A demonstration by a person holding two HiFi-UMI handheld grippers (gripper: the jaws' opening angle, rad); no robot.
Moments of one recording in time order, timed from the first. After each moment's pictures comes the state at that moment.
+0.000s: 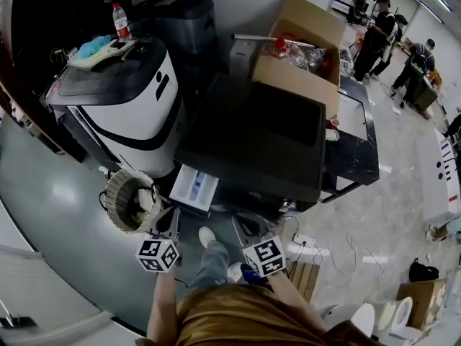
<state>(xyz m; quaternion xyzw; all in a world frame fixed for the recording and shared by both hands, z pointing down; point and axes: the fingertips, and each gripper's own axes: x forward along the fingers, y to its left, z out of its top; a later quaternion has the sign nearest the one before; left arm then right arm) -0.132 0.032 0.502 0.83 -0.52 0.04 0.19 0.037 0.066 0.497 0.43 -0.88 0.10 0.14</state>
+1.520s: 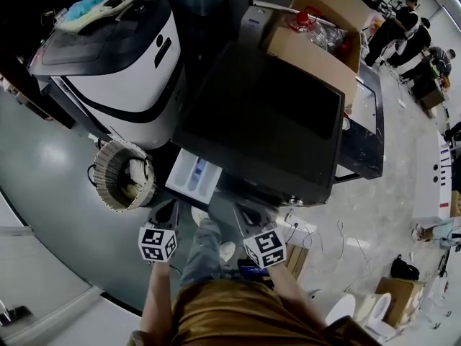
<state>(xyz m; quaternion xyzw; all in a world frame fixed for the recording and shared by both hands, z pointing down) -0.145 0.006 0.609 0.82 -0.50 0.15 0.24 0.029 0.018 0.550 0.41 -0.87 0.15 0.20</state>
